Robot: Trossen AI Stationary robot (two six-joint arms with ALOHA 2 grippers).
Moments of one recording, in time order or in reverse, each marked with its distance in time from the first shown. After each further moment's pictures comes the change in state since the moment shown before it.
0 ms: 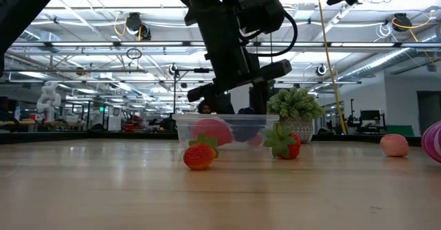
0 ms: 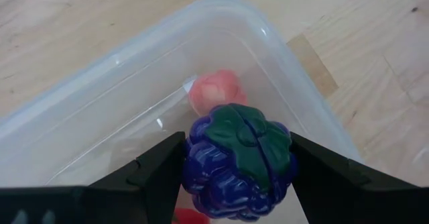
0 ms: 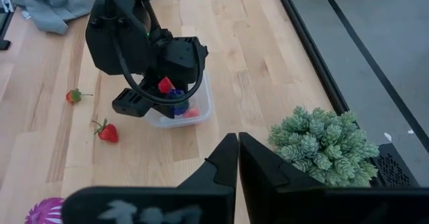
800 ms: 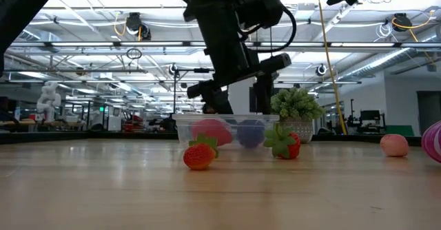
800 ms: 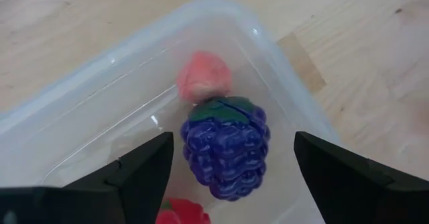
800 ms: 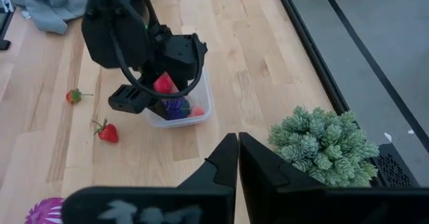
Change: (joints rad) left arm -0.003 -0.020 0.000 -0.005 0.019 -0.003; right arm 0.000 0.000 0.000 0.000 0.000 0.001
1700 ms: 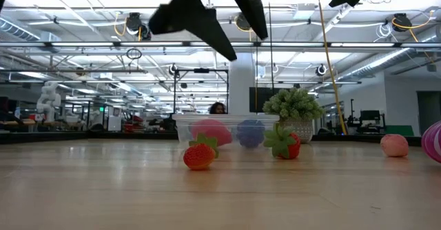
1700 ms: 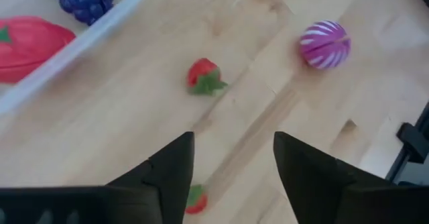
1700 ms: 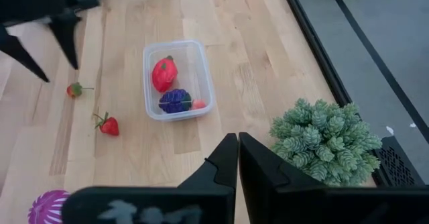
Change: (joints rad) left arm -0.363 -0.156 0.001 -0.069 -0.079 -0.148; right arm 0.000 0.000 0.000 -0.026 0.000 0.003
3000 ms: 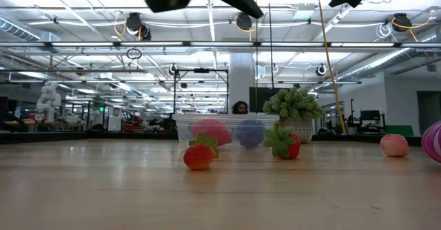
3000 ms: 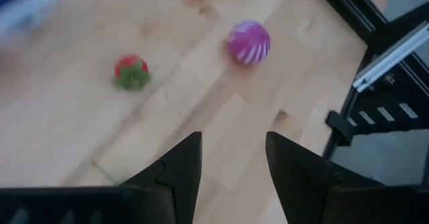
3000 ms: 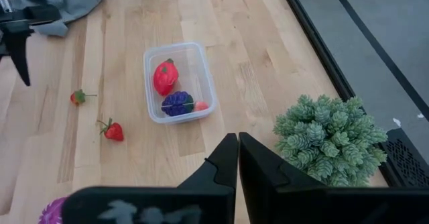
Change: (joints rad) left arm -0.110 0.002 0.000 0.156 -0.071 -0.018; right arm 0.000 0.000 0.000 0.001 0.000 0.053
